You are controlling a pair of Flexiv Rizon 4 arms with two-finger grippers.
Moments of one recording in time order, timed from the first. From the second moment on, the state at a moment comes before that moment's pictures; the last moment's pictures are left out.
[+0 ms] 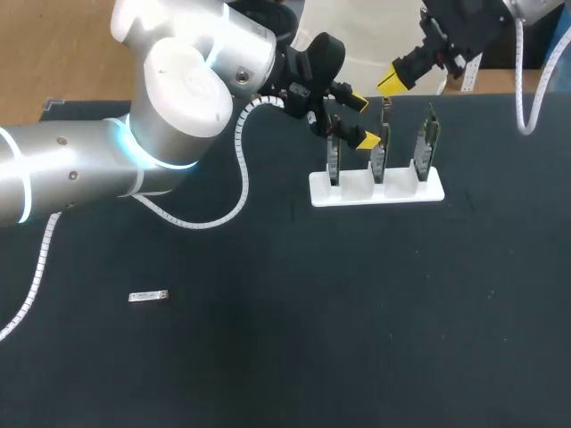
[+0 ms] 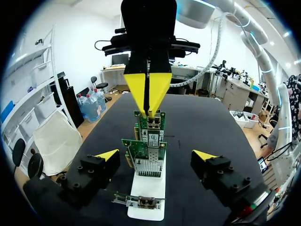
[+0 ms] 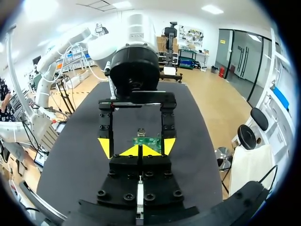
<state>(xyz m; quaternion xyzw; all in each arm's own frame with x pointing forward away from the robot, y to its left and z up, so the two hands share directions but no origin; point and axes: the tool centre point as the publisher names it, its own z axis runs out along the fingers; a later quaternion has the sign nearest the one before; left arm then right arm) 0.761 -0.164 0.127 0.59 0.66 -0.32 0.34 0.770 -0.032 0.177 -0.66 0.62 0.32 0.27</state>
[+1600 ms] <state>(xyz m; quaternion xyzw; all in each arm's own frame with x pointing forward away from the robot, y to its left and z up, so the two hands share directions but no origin) 0.761 -0.164 0.127 0.59 0.66 -0.32 0.34 0.768 -0.037 0.144 -0.64 0.65 0.34 0.23</state>
